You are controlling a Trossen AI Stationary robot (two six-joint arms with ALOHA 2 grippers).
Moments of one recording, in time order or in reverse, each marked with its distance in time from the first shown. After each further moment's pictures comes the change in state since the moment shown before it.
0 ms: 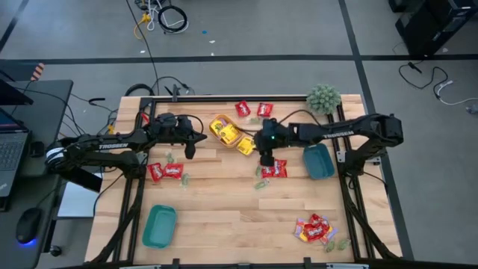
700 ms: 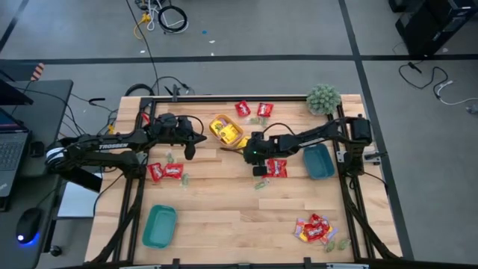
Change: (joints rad) left arm -0.002 0.000 0.000 -0.031 0.004 -0.001; right arm 0.068 0.323 0.123 -0.018 0.087 -0.068
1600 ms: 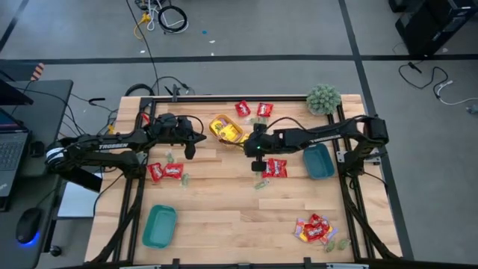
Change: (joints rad) left arm 0.000 0.000 0.000 0.002 -0.020 0.001; right arm 0.032 -0.150 0.100 -0.186 0.074 0.066
